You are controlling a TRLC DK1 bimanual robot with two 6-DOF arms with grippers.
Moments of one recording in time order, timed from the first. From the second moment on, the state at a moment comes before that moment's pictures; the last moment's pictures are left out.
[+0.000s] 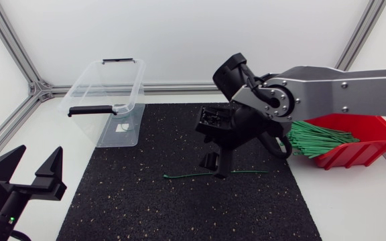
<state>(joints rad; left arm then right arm) -0.04 0.05 0.02 0.03 -0.02 0.05 0.62 1.63 1.11 -0.57 -0.20 -0.70</state>
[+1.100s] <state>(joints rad) -0.10 0.27 0.12 -0.02 0.01 0.12 0.54 1.44 1.02 -0.66 -0.19 -0.76</state>
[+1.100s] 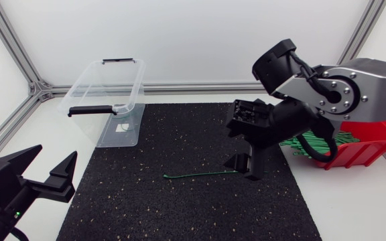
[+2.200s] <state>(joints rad) -0.24 1.04 0.55 -0.16 0.31 0.50 0.71 1.93 1.25 -0.55 -0.16 -0.82</state>
